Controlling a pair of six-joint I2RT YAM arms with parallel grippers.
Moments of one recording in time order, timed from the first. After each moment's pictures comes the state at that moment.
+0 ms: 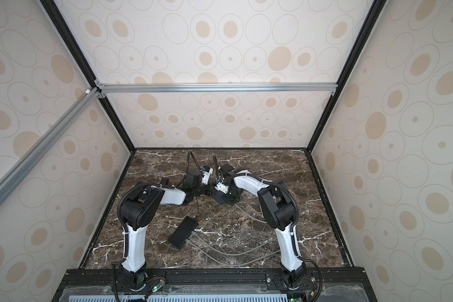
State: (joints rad) left arm -0.50 2.09 1.09 0.42 0.36 -0.36; right arm 0.59 2.11 1.59 -0.90 -0.05 -0.33
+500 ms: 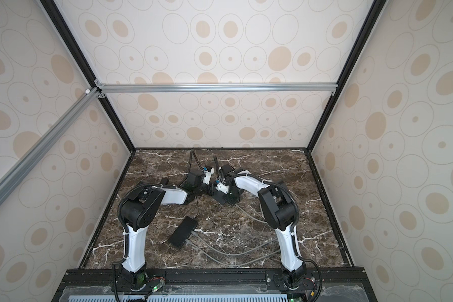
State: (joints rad) left arm -0.52 2.09 1.12 0.36 0.33 -0.35; right arm 0.58 2.09 1.56 -0.86 -0.05 -0.34
